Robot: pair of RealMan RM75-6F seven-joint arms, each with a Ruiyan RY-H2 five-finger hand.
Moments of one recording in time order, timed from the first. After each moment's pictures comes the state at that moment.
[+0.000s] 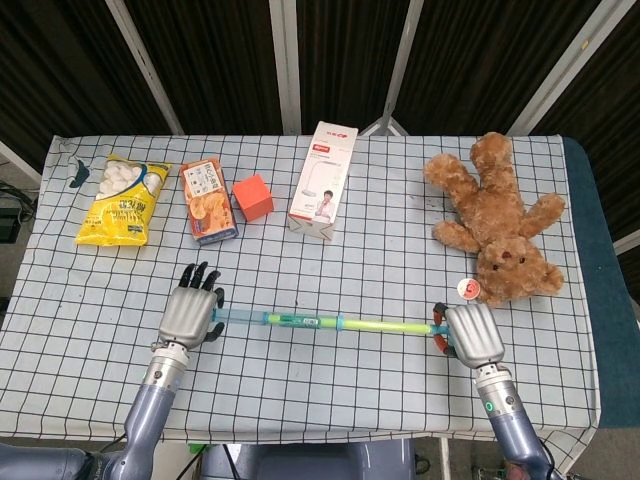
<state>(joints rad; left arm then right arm) -0.61 -1.60 -0.11 -1.86 0.89 1.36 0.93 0.35 -1.42 0.07 -1.69 -1.32 1.28 -0.49</state>
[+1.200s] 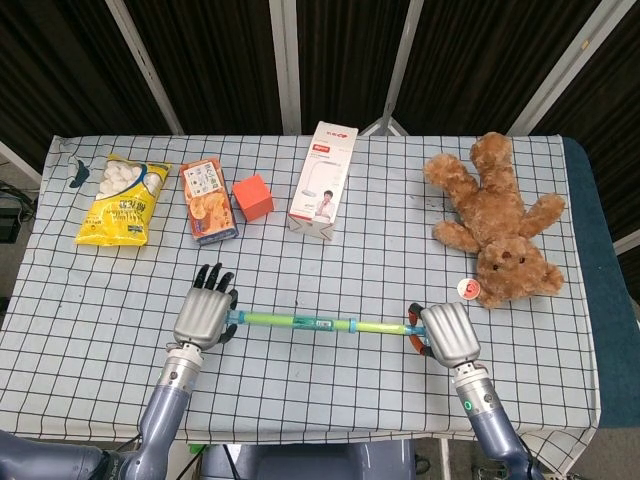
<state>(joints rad) -0.64 -1.66 -0.12 -1.85 0.87 1.38 0.99 0.38 -1.49 0.09 -1.71 -1.33 1.25 -0.53</state>
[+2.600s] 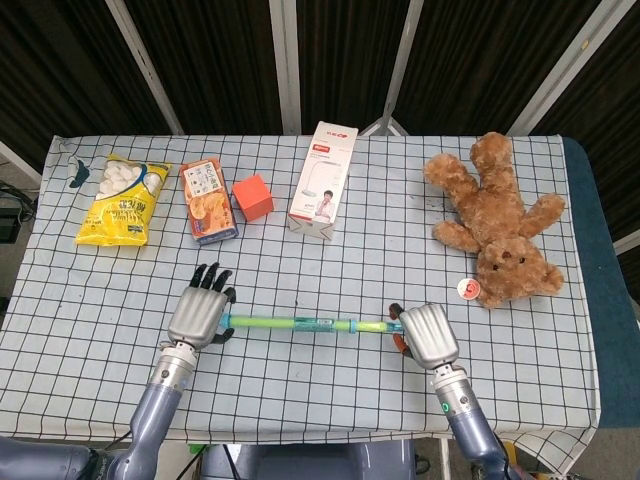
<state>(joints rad) -0.64 -1.60 -0.11 -1.87 0.88 1.34 0.91 0.41 -1.58 0.08 -1.70 -1.32 1.28 -0.71</state>
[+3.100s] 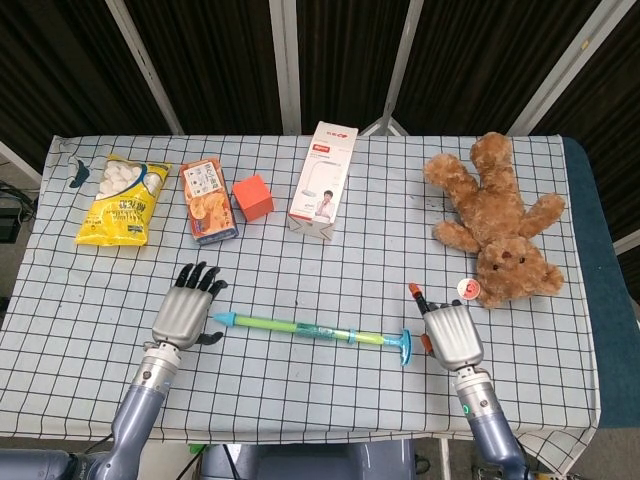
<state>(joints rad) -0.60 -1.51 -0.08 -1.91 0.94 1.34 0.82 0.38 -1.48 0.06 -1.74 -1.27 1.31 -0.79</state>
